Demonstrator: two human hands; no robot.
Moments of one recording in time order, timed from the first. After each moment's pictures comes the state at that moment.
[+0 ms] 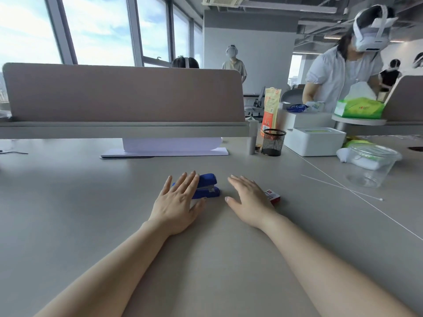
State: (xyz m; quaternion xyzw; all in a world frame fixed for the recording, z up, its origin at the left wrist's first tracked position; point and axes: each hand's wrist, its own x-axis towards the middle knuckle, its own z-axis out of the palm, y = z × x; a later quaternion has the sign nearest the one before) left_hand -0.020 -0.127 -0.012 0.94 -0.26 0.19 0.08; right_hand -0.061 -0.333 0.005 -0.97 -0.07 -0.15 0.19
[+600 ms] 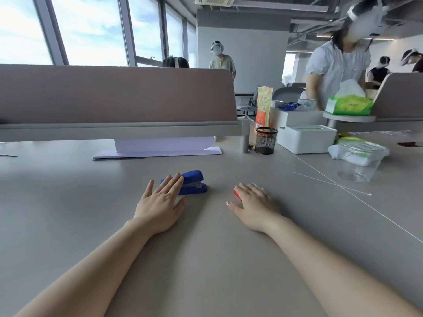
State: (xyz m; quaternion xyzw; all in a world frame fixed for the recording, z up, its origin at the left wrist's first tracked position) left_hand -0.019 -0.114 -0.008 0.96 -0.23 0.15 0.08; right_hand -0.073 -0.354 -0.004 -0.99 0.01 -0.08 0.11
